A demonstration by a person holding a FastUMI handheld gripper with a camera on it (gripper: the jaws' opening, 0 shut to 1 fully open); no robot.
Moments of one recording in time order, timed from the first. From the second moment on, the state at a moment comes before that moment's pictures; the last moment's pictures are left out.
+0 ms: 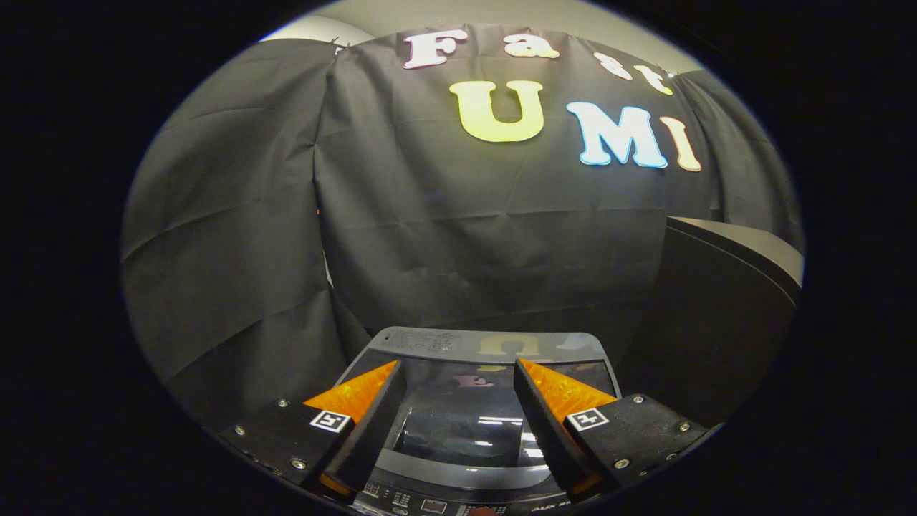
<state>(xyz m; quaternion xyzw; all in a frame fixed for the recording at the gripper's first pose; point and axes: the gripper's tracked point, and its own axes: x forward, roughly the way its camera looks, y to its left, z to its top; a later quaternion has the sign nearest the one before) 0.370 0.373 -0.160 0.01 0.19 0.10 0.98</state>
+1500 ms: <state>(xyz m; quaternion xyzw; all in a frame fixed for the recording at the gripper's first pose) 0.146 0.056 0.060 0.00 0.03 0.03 1.00</state>
